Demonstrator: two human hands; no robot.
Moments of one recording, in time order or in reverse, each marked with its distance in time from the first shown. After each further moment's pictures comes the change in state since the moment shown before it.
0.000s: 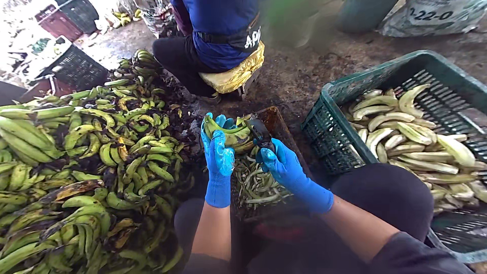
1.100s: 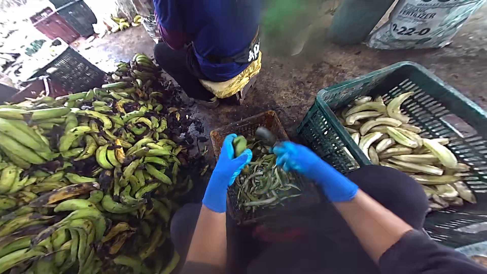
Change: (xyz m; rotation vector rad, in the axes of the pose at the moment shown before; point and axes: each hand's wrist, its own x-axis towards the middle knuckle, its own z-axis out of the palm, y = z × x) left_hand -0.011 -0.003 -0.014 0.516 -0.251 -0.503; right_hand 0.017 0.006 -0.060 -0.028 -0.312 0.551
